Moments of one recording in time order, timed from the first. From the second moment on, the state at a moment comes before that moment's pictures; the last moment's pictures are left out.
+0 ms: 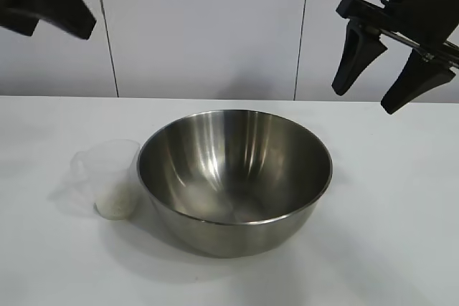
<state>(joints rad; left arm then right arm) -0.34 1.31 -0.90 -0.44 0.49 0.52 0.07 1.79 -1.39 0.42 1.08 -0.20</state>
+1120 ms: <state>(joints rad) -0.07 1.45 -0.50 -1.71 0.43 2.07 0.07 1.79 -1.39 0.42 1.08 -0.20</state>
